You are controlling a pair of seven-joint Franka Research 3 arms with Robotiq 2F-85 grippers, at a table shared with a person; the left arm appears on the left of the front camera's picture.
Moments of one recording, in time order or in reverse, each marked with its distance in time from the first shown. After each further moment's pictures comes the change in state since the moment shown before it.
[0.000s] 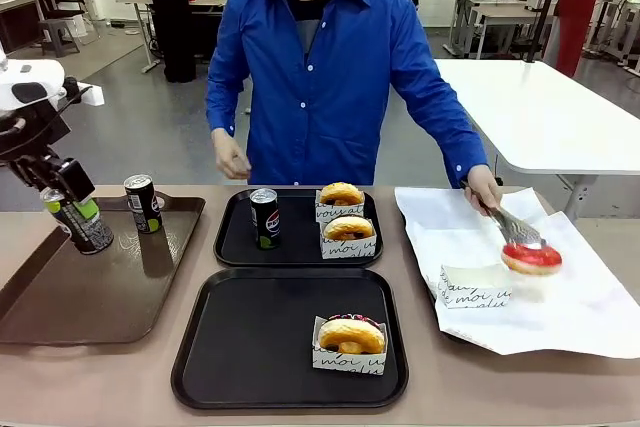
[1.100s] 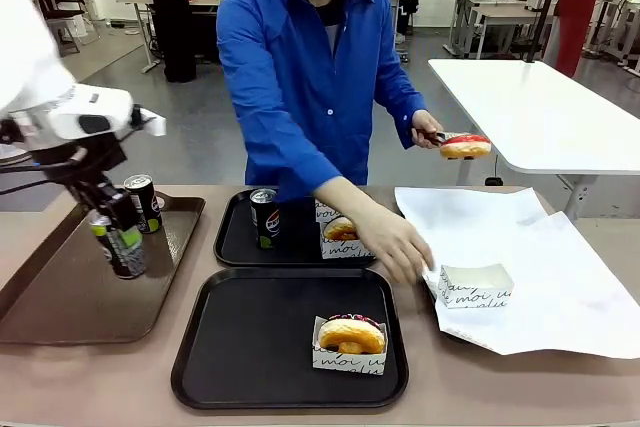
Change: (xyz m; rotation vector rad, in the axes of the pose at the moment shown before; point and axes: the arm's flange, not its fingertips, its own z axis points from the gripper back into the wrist) left arm 0.022 -0.092 -0.031 0.048 0.091 -0.169; right arm 0.000 0.000 0.000 0.000 0.000 0.000
